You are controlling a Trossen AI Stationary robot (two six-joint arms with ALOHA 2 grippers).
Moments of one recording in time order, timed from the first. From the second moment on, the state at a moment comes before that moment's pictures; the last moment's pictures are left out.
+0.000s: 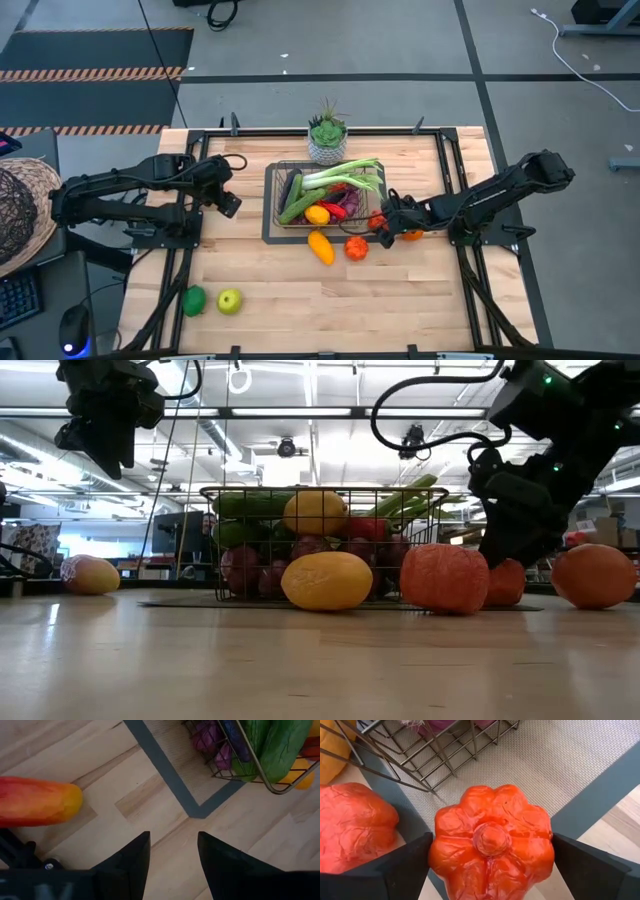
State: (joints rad) left arm 0.23 0.91 0.91 -1.15 0.02 -0.75; right arm 0.16 1.27 0.46 -0.22 0.37 0.82
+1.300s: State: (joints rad) left arm 0.23 0.91 0.91 -1.10 0.02 -0.75; right arm 0.16 1.28 1.15 -0.82 0.14 0.79
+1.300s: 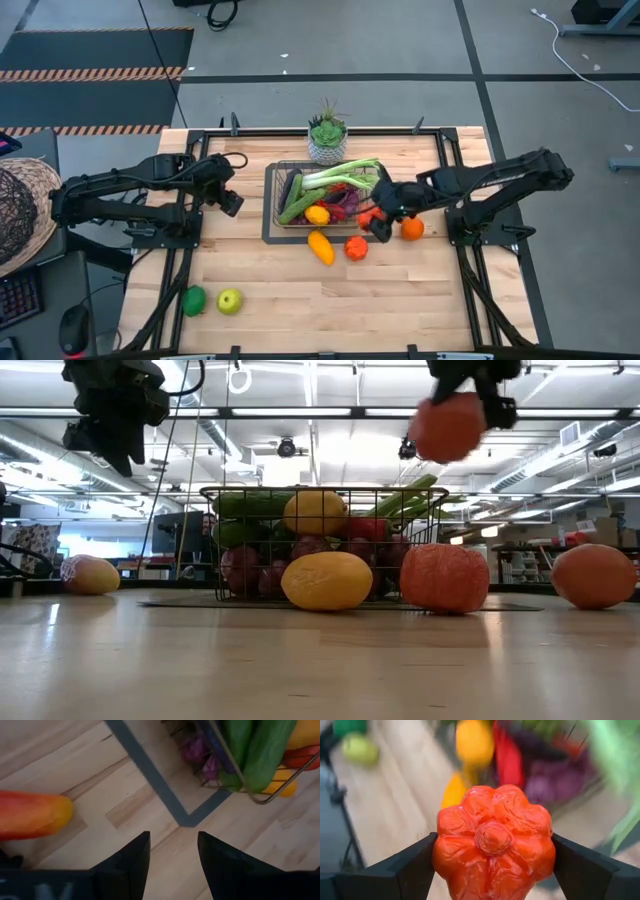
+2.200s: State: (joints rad) left arm 0.23 0.91 0.91 -0.99 0.02 -0.75; right arm -0.03 1.30 1.11 -0.59 0.22 0.78
